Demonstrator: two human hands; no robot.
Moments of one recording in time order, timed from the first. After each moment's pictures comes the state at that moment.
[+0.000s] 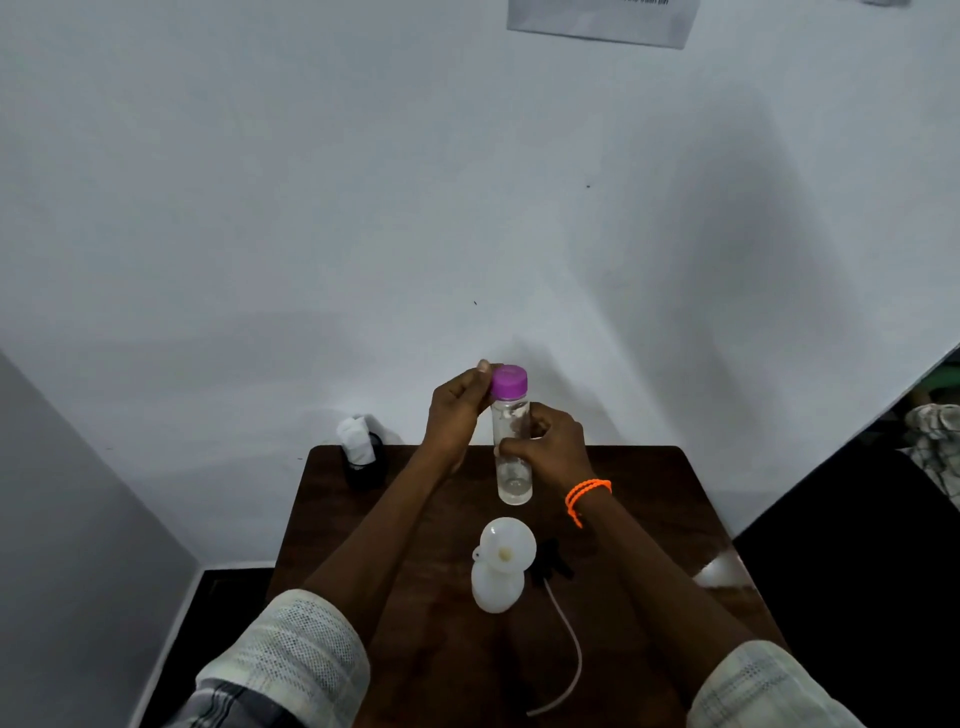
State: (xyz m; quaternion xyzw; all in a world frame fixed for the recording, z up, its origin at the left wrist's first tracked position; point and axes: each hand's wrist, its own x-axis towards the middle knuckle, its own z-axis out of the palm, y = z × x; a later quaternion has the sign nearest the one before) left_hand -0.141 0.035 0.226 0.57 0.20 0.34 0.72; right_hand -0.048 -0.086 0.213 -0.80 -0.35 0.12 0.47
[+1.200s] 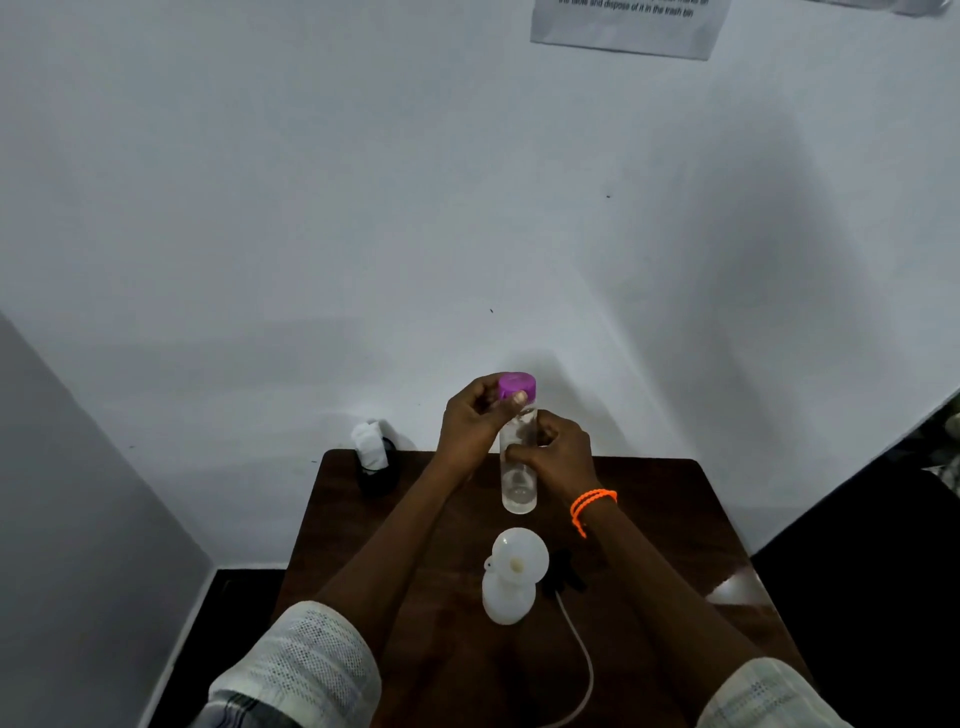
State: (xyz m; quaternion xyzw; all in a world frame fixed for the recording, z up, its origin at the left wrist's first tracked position) left_hand -0.147 0.034 0.223 0.62 0.19 0.36 0.67; right_hand -0.049 -0.075 0.206 -0.79 -0.36 0.13 0.49
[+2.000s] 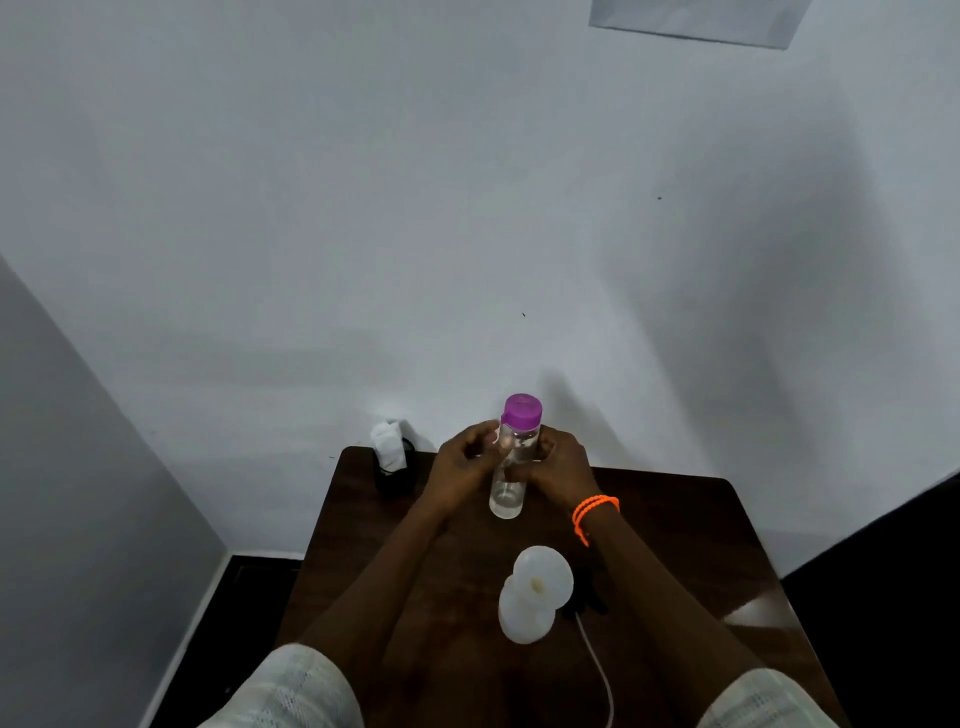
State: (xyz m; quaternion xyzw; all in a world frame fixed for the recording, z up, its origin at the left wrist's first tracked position) left_hand -0.180 0.069 0.155 0.67 0.27 0.28 0.64; right_hand -0.046 -0.035 0.181 -0.78 -0.38 0.23 0.44
